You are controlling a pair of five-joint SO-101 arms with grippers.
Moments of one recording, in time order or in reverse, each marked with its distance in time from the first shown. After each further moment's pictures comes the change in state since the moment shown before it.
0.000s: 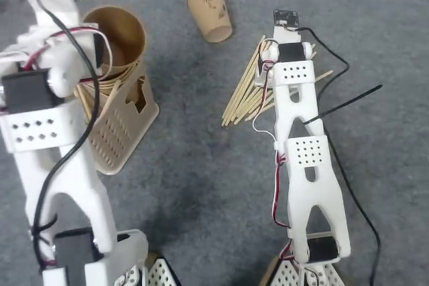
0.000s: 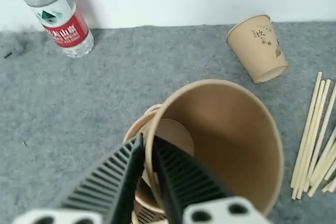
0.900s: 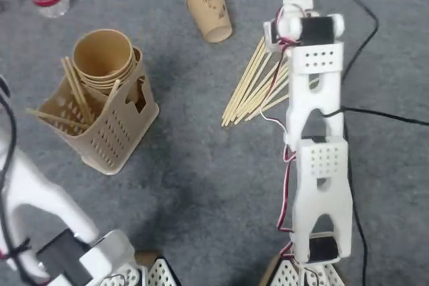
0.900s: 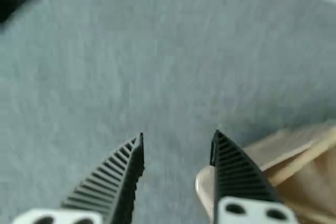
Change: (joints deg) left arm -33.1 0.8 7.6 3.4 3.3; right arm 0.4 -31.0 5.4 4.5 13.2
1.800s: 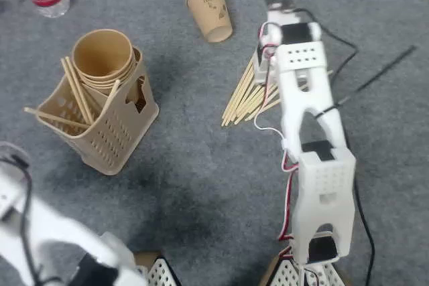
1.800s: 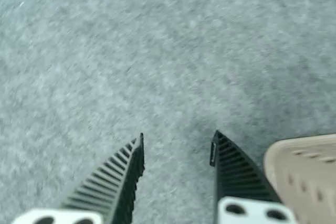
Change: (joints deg) left arm -14.9 -16.5 52.1 -23.7 4.7; right arm -2.9 -9.8 44.8 -11.6 -4.9
